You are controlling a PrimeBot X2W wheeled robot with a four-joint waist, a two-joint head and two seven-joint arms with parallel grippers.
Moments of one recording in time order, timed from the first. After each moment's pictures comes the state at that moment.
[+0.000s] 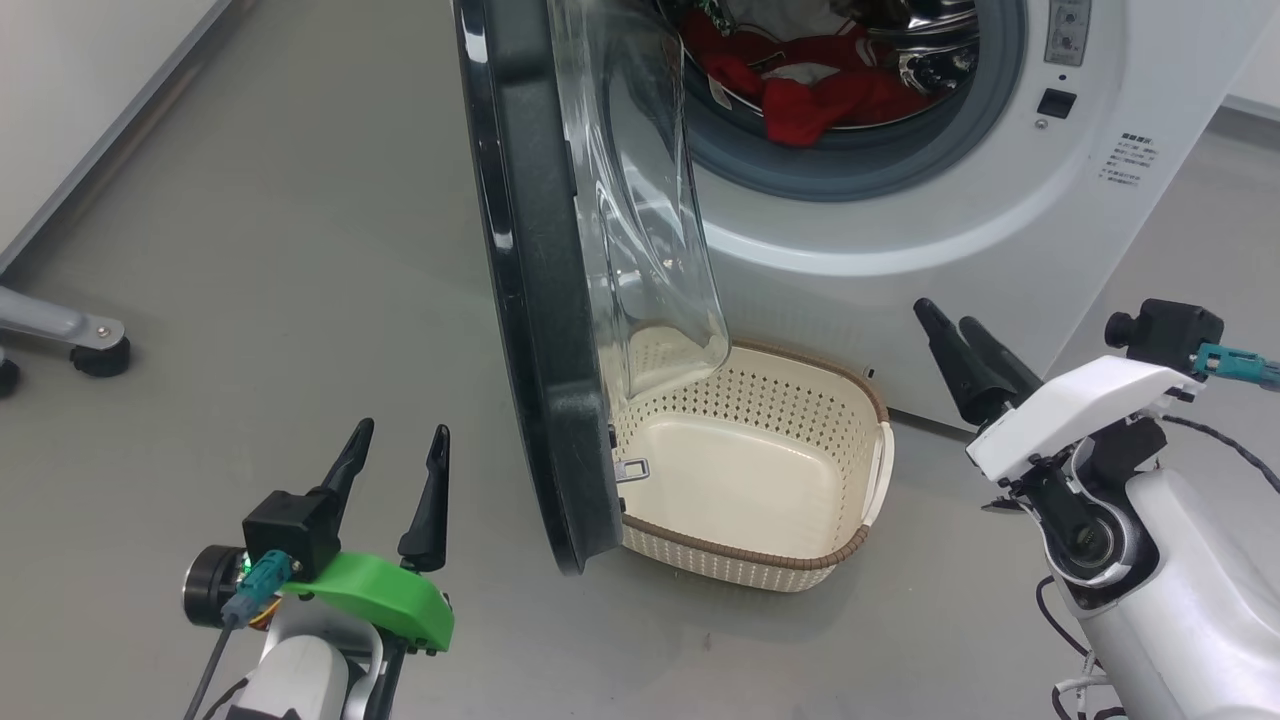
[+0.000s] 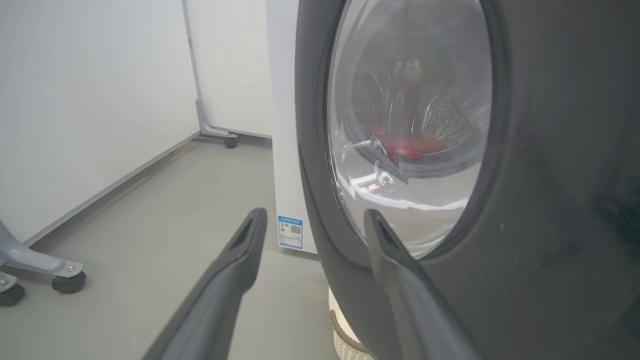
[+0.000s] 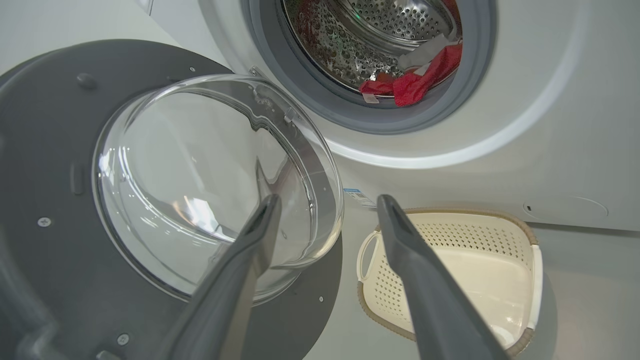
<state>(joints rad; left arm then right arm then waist) -0.22 0.03 -0.23 0.41 -0.33 -0.05 -0.25 -0.34 -0.24 0.35 0.27 1.19 0.12 0.16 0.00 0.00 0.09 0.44</state>
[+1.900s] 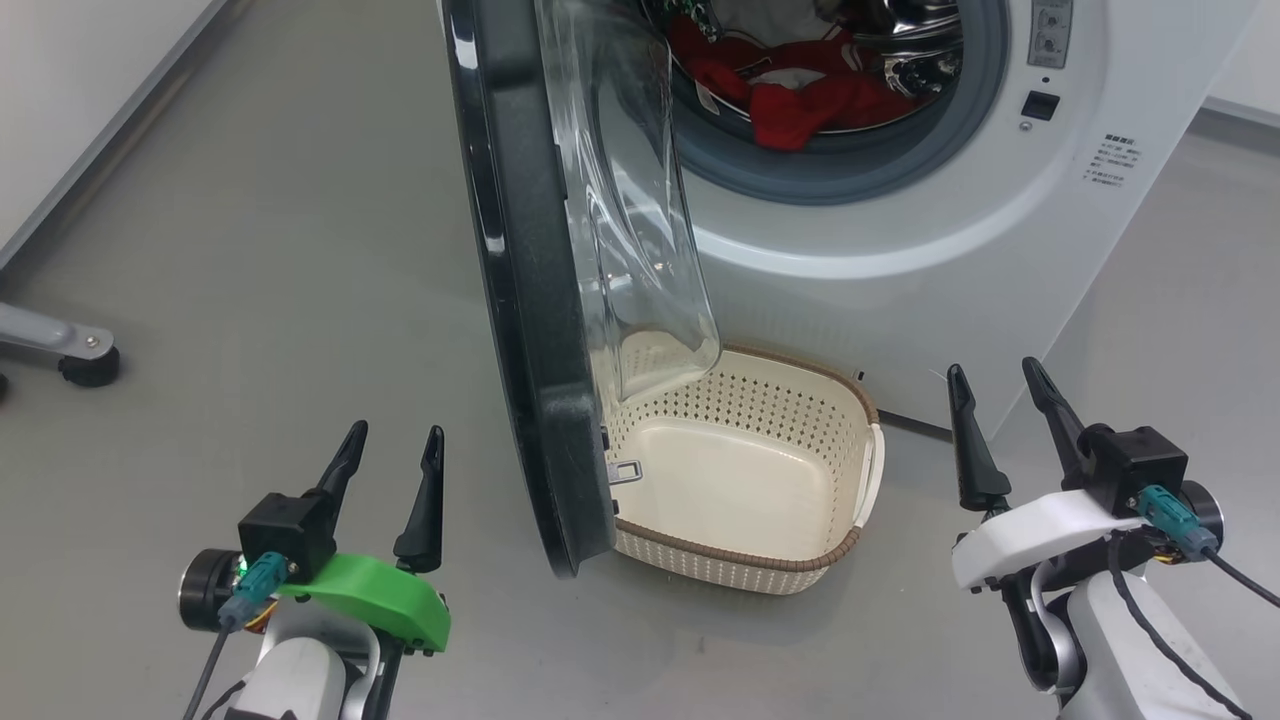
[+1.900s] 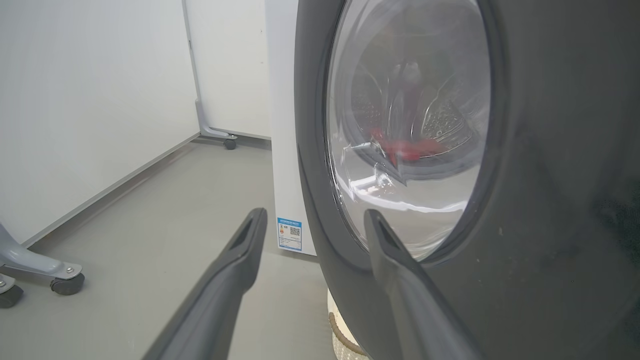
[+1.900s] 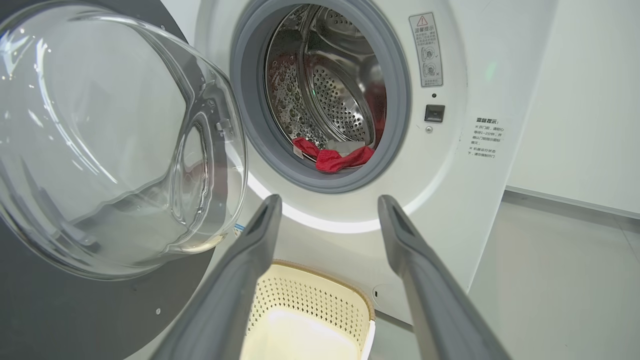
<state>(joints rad) -0.22 0.03 -0.22 0.41 -0.33 -0.04 -0.25 -0.19 -0.15 0.25 0.32 0.37 -0.04 -0.26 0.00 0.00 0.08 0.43</state>
